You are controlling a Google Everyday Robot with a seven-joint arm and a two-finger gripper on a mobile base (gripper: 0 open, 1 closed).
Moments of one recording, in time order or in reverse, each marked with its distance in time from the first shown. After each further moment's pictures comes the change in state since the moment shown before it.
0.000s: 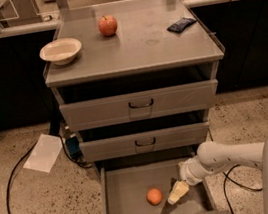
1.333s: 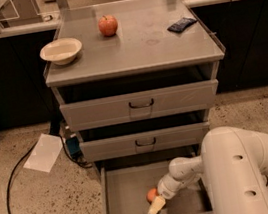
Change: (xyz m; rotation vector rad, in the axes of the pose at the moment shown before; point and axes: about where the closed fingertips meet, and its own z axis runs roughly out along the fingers) arm 0.002 0.028 0.161 -0.129 0.065 0.041
